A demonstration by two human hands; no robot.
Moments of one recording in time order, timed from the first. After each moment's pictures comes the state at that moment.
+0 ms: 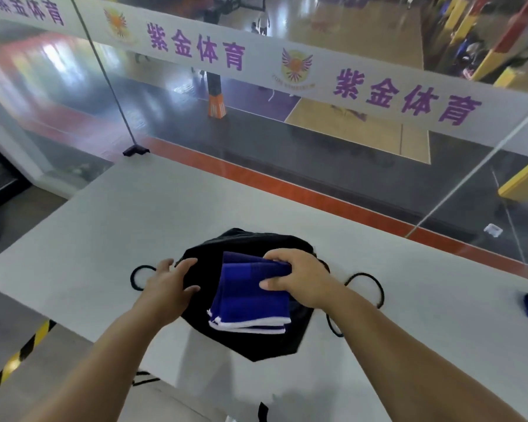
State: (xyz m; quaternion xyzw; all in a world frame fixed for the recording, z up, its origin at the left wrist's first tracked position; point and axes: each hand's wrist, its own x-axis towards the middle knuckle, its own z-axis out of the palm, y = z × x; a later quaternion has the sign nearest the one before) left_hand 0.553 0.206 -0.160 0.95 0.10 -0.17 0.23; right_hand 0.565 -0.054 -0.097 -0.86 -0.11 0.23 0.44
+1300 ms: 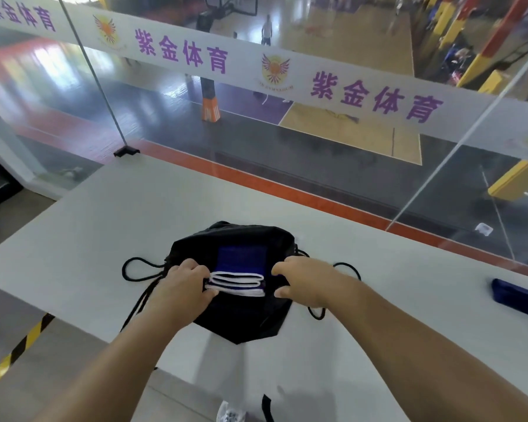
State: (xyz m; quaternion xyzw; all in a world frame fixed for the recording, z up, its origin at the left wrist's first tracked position) left_hand 0.517 0.142 -0.122 0.98 0.00 -0.12 0.16; right_hand 0.544 -0.088 -0.087 -0.94 -0.19 0.26 0.04
